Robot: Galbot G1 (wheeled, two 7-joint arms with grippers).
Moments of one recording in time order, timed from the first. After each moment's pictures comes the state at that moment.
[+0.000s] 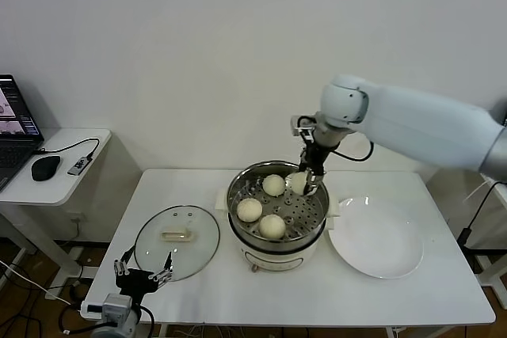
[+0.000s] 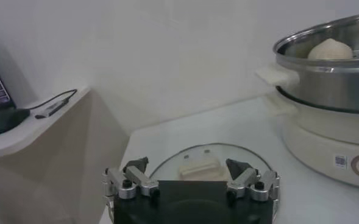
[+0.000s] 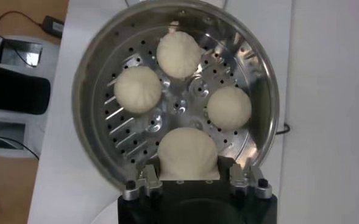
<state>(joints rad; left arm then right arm) 1.62 -1.46 -0.67 -2.18 0.15 0.39 0.14 0.60 1.02 -1.29 1.28 0.39 -0.55 -1.16</state>
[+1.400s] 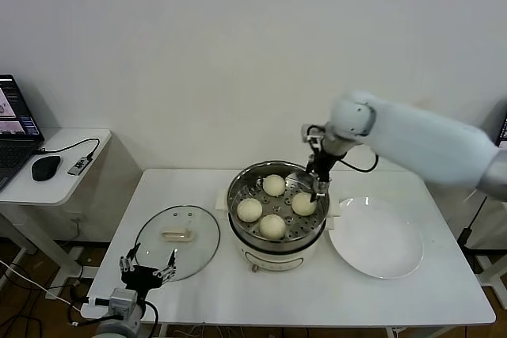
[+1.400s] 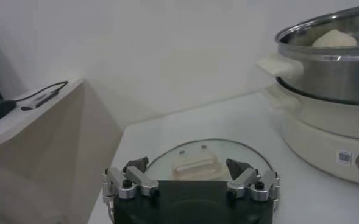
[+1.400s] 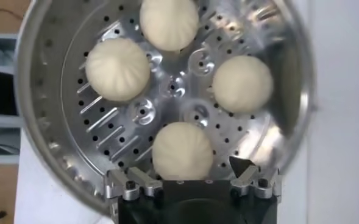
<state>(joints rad) 1.57 -1.47 -0.66 -2.11 0.16 0.36 0.15 0.51 0.86 -1.14 1.34 0.41 -0.55 -1.07</state>
